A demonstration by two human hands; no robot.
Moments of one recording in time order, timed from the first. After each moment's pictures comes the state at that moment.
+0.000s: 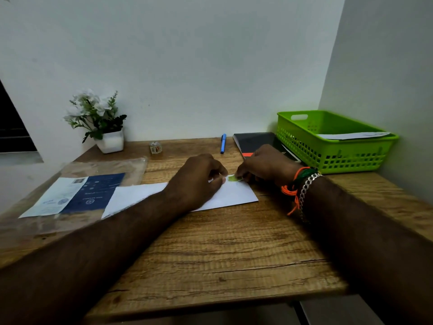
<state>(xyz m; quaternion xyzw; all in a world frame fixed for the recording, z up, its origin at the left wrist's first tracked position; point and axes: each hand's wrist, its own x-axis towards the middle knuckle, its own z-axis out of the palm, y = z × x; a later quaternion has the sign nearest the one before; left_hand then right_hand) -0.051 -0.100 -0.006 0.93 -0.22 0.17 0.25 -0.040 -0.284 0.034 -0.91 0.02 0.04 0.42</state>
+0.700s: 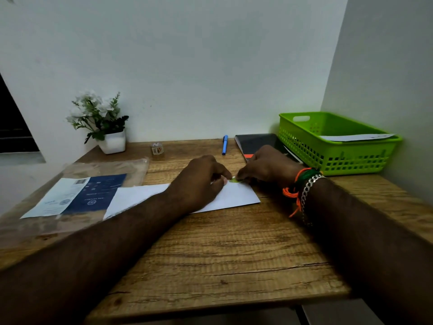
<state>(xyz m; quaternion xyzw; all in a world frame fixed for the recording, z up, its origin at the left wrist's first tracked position) -0.047 -0.099 -0.007 0.93 -0.24 0.16 0.23 -0.032 -0.287 0.031 -0.93 -0.01 0.02 0.37</state>
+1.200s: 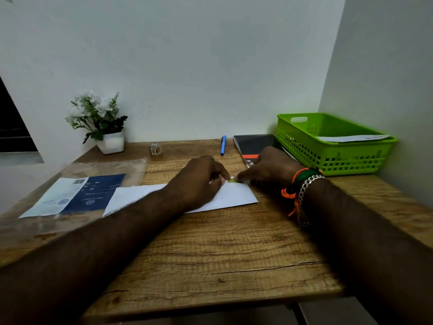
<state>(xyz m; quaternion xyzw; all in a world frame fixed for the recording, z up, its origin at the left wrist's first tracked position) -0.045 -0.101 -0.004 0.94 -0.23 0.13 0.23 -0.029 -0.298 0.029 -0.95 0.02 0.00 0.31</state>
